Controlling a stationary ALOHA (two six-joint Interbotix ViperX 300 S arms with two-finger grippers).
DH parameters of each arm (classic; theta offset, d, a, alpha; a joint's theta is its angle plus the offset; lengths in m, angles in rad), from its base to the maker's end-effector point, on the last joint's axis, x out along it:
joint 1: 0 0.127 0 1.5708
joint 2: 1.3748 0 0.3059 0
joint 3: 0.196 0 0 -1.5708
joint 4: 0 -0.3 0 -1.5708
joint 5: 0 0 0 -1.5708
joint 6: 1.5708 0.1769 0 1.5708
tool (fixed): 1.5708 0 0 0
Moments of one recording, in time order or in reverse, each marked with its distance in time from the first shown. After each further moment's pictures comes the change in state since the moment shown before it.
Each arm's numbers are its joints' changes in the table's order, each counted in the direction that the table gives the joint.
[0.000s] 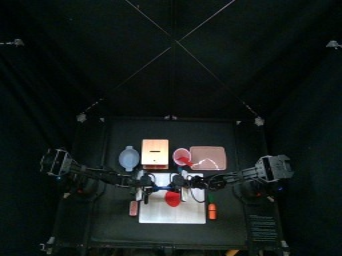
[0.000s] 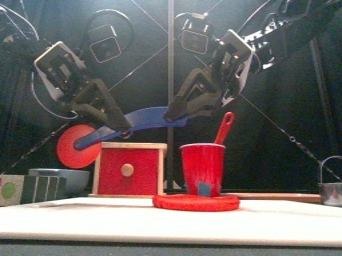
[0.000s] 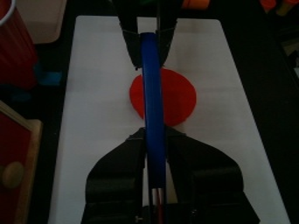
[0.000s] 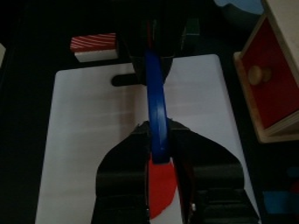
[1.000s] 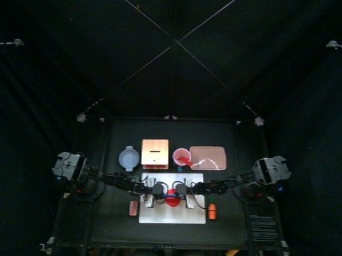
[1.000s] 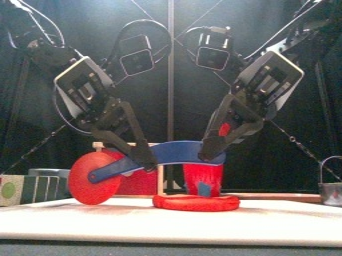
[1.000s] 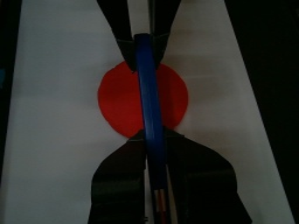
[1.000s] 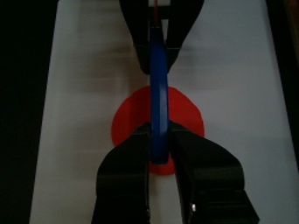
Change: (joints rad) left arm -0.058 -0.250 0.192 -0.002 0.055 -0.002; right arm 0.072 -0.038 -0.097 0.000 0.002 0.008
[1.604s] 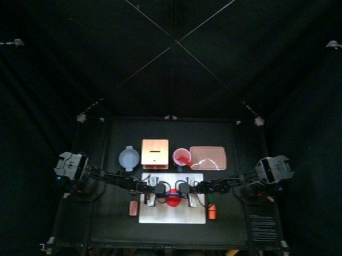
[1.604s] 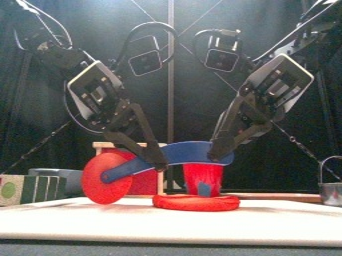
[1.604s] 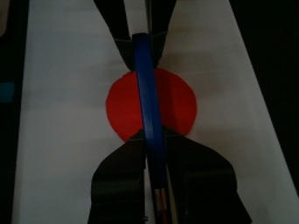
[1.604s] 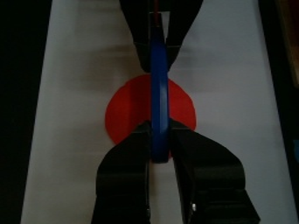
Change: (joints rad) left arm 0.023 -0.021 0.038 -0.057 0.015 -0.002; right arm -0.002 0.035 -0.052 0.014 -0.008 0.002
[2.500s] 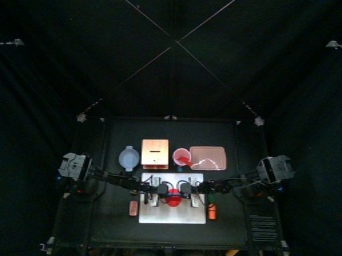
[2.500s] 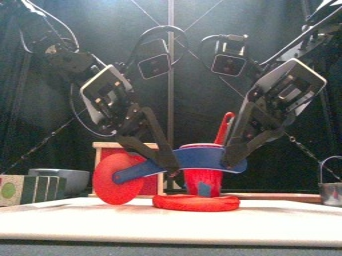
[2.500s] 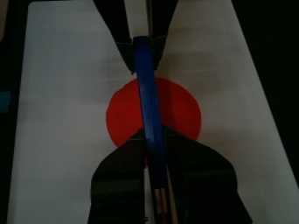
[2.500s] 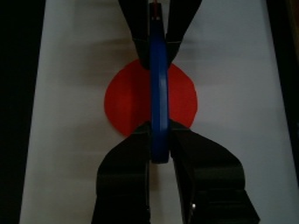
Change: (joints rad) left arm 0.000 -0.052 0.044 0.008 -0.005 -0.002; right arm 0.011 0.014 -0.034 -0.018 0.006 -0.002
